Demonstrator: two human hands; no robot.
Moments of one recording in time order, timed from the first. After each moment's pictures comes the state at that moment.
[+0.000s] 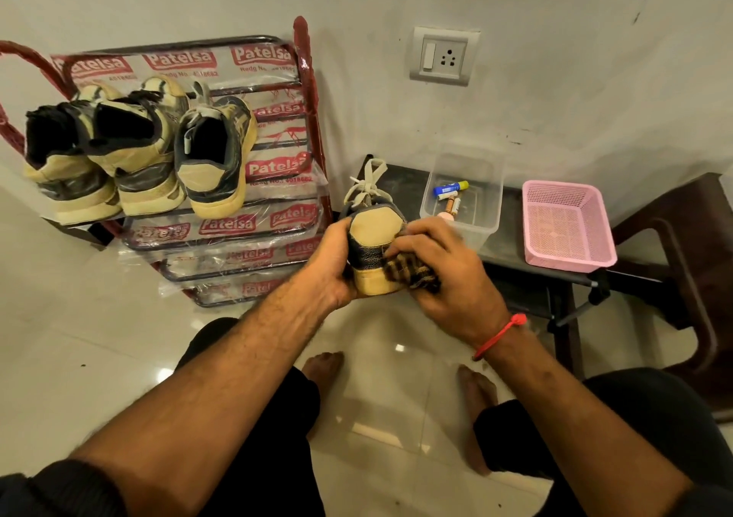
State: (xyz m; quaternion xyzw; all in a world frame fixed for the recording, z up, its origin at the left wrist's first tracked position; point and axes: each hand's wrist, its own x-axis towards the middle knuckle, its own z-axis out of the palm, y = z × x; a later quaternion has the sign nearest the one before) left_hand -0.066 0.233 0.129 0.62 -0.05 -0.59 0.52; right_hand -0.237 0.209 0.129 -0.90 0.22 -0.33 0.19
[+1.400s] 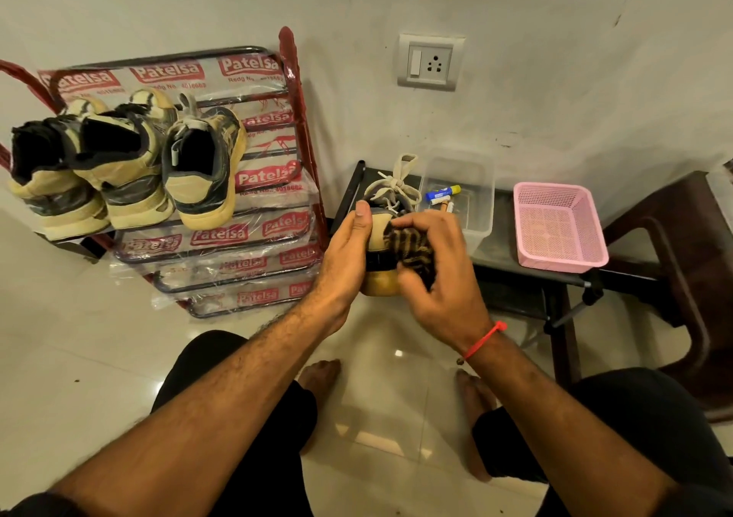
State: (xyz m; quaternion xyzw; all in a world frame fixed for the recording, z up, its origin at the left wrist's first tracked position) left_hand -0.091 0.247 0.140 0.63 -0.30 -0.46 0.55; right_hand -0.227 0.220 0.134 -0.79 0.31 -0.42 0.33
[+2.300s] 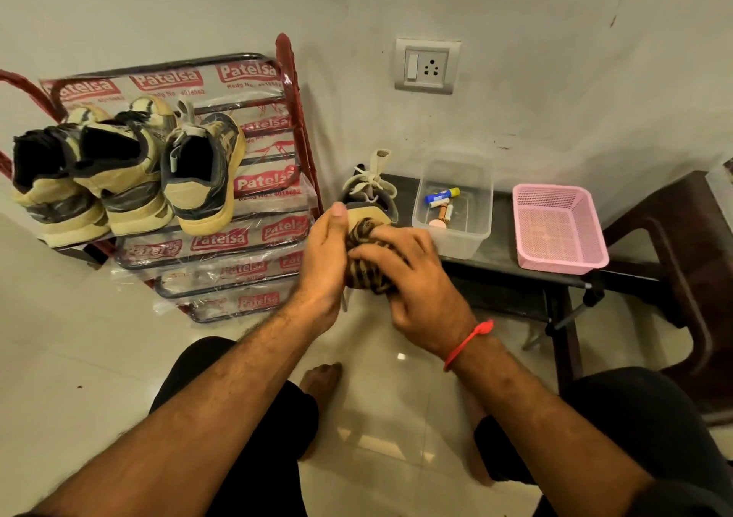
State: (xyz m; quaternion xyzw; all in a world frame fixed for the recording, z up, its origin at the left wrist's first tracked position) left_hand -0.084 0.245 0.141 0.62 -0.27 -0.41 0.62; right_hand -0.221 0.212 0.127 -0.89 0.24 -0.35 0.14
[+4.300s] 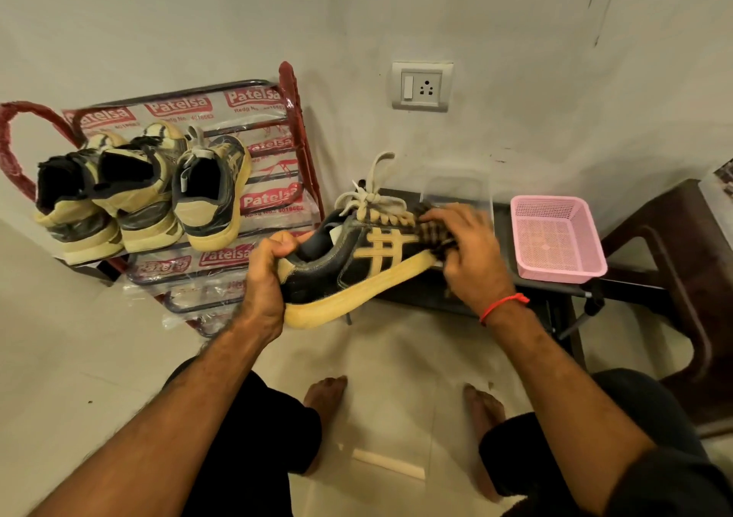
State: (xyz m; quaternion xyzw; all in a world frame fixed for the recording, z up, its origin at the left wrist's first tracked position) left_hand -0.034 0.274 0.143 0.48 -0.25 -0.45 0.71; right_hand -0.257 0.147 0.118 -0.83 0.39 -0.37 0.16
